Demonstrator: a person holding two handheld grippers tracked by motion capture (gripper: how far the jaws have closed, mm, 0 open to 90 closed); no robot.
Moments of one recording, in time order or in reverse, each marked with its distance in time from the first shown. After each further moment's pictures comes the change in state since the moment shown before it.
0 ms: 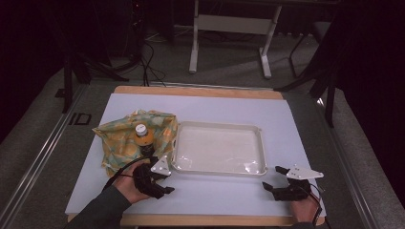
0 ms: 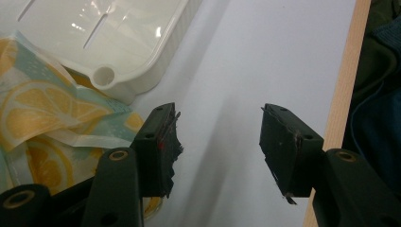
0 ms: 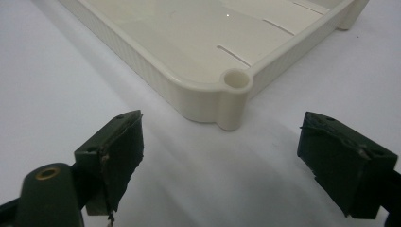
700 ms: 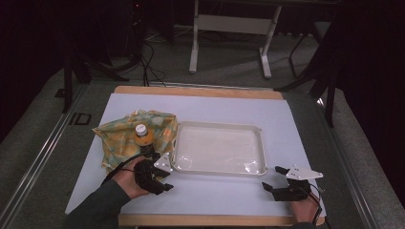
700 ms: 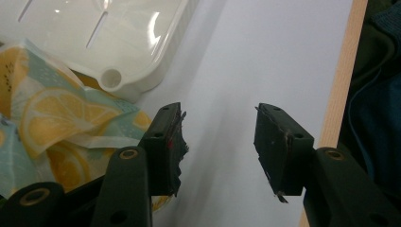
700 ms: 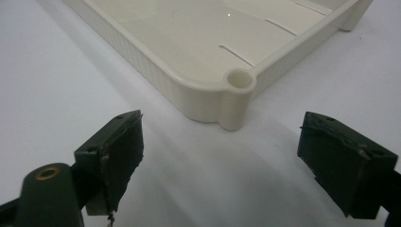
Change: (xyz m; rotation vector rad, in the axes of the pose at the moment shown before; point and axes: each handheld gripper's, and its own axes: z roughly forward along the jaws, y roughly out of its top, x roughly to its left) left arm 0.006 0.012 -0.007 0.064 -0.017 0.032; right arm 0.001 0.000 0.000 0.001 0.002 -0.009
